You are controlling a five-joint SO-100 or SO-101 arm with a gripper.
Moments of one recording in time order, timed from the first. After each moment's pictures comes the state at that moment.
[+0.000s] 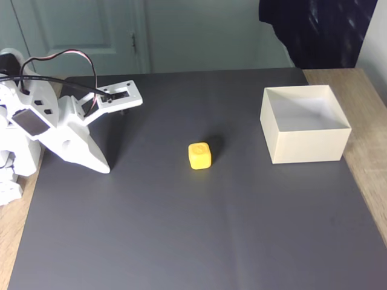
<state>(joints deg) 19.2 187.6 182.6 62.6 154.8</state>
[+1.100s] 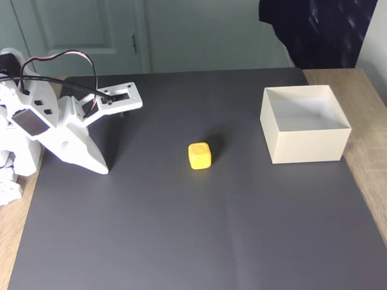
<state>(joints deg) 19.2 187.6 182.6 62.9 157.3</state>
